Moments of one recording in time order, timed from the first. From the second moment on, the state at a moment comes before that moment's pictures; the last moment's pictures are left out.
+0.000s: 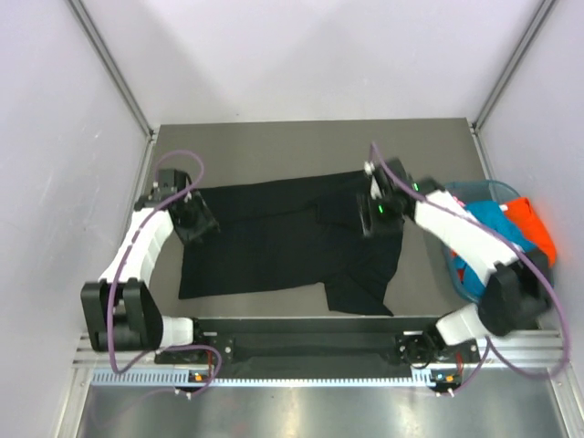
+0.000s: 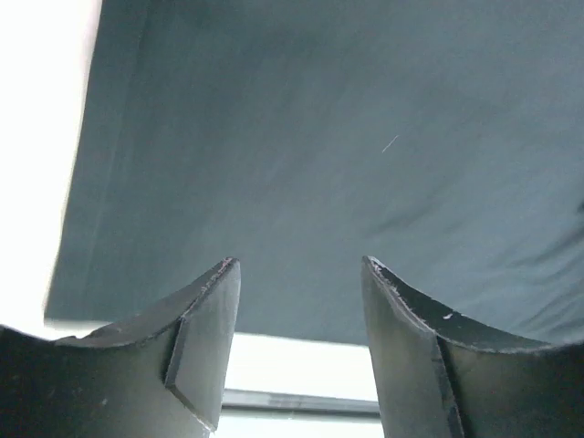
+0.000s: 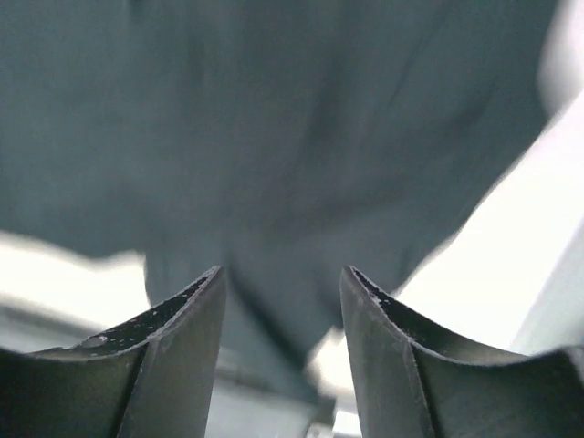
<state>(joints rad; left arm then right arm) 0.03 1.36 1.06 -0.80 0.08 -0.55 0.44 1.50 1.24 -0.85 -0.02 0.27</state>
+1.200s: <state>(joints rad) 0.03 1.23 0.94 -0.97 -0.06 -0.68 0.44 1.08 0.48 -0.76 -0.32 0.55</state>
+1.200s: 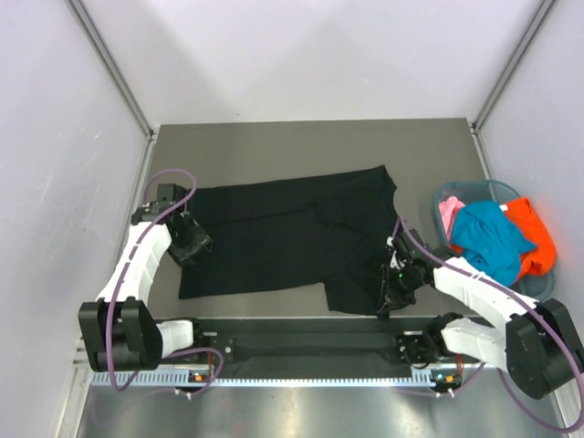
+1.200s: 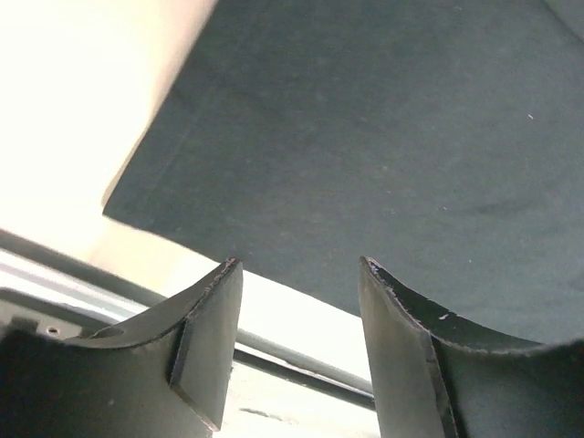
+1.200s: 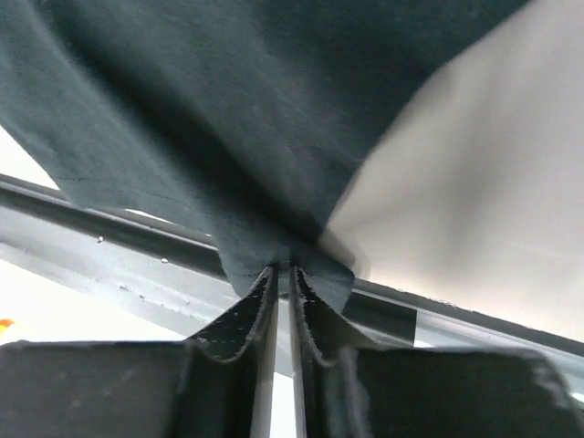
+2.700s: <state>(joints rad) 0.41 1.36 0.67 -0.92 -0.03 -0.90 0.44 1.18 0.72 -0.84 -0.28 0.40</state>
